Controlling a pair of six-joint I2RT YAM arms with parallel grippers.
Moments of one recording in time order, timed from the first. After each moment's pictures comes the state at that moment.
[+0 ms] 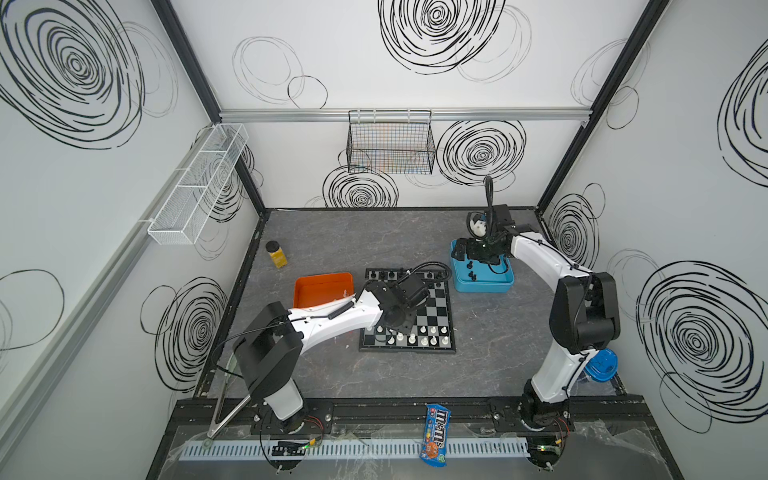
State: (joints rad) left arm -0.91 1.65 1.17 -0.77 -0.14 -0.56; right arm 0.14 1.81 1.43 -0.70 -0.28 0.21
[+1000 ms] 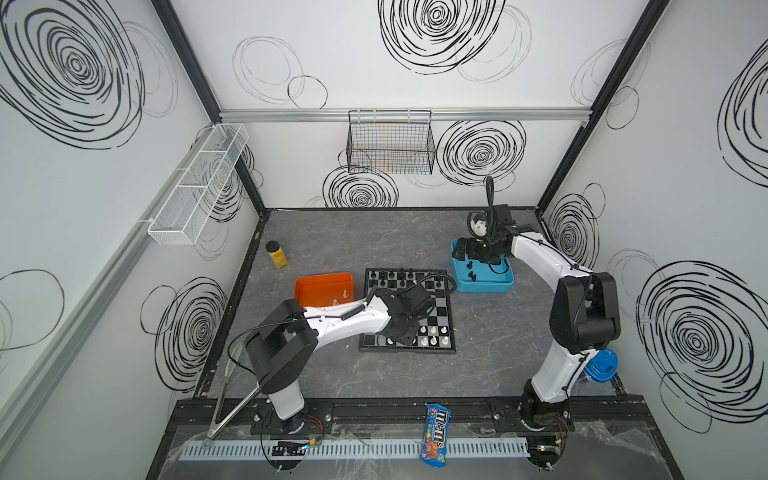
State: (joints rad) left arm -0.94 1.72 1.14 -0.76 -0.09 -0.55; right arm 0.14 1.81 1.43 -0.70 -0.28 0.21
